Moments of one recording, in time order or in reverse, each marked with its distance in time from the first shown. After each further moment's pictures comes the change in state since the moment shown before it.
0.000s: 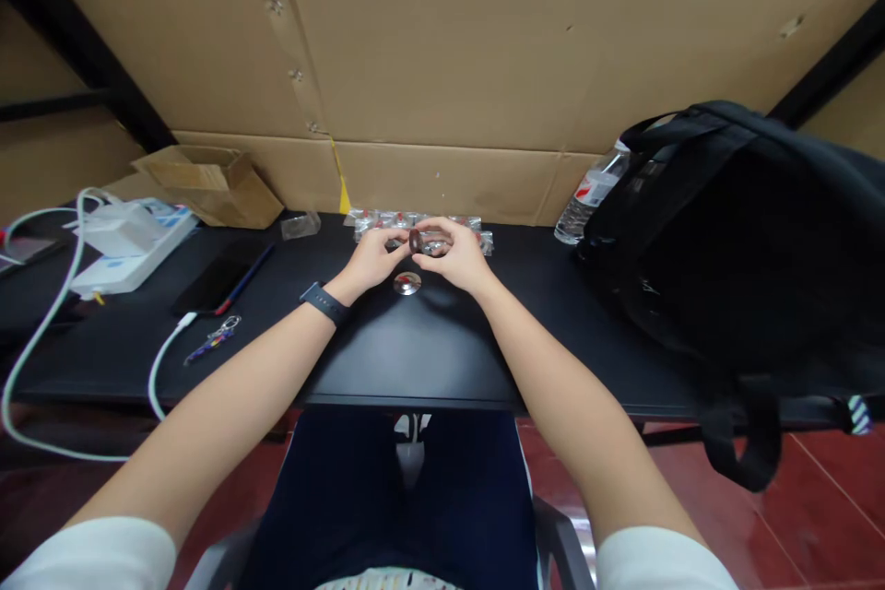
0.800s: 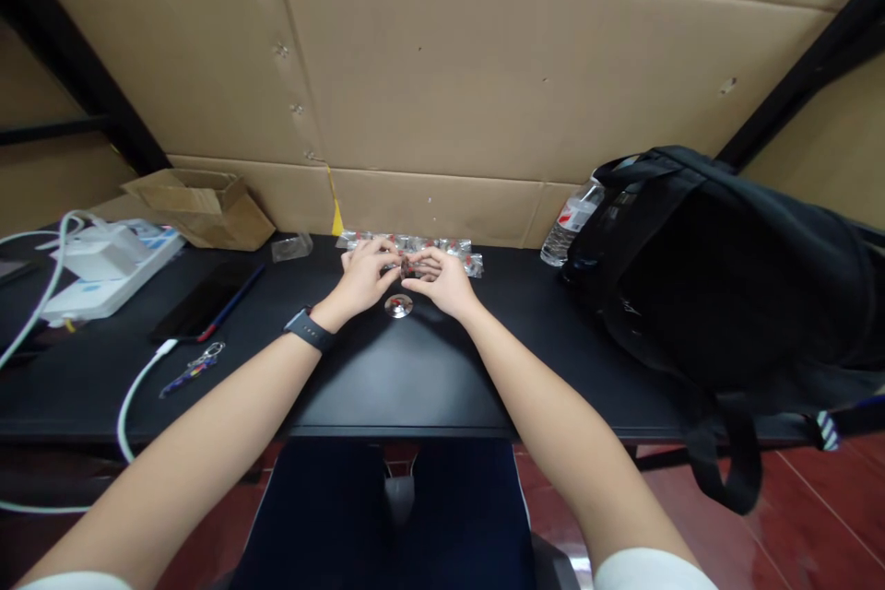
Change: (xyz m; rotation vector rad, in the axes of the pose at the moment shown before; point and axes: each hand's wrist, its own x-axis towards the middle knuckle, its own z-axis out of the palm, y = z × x) left_hand -0.006 0.015 -0.008 0.484 0.029 0.000; right_hand -0.002 0.013 0.010 0.126 0.041 0.137
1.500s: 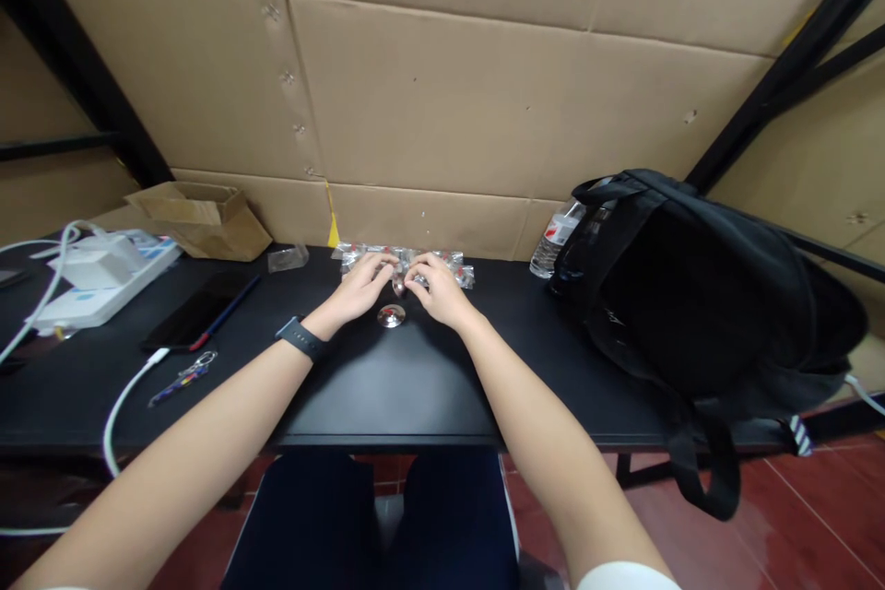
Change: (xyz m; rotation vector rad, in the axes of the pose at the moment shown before) left_hand 0.005 -0.009 0.007 -0.322 0.006 -0.061; right_hand -0.001 -0.019 -0.016 -0.666 -0.075 -0.374
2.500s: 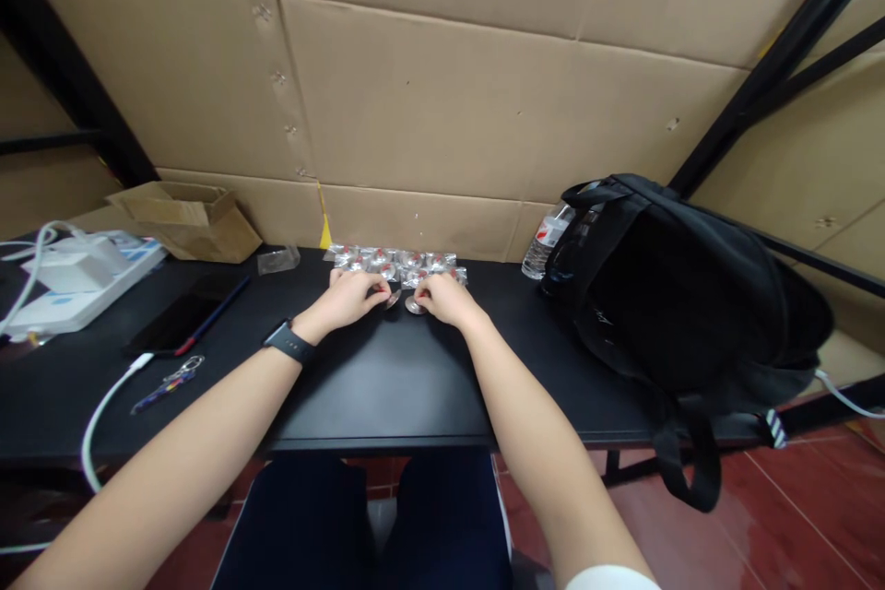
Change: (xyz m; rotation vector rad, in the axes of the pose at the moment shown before) left_hand -0.009 0.008 -0.010 0.326 -0.211 0.060; right_hand -0.006 0.020 -0.014 -0.169 -0.288 0.218
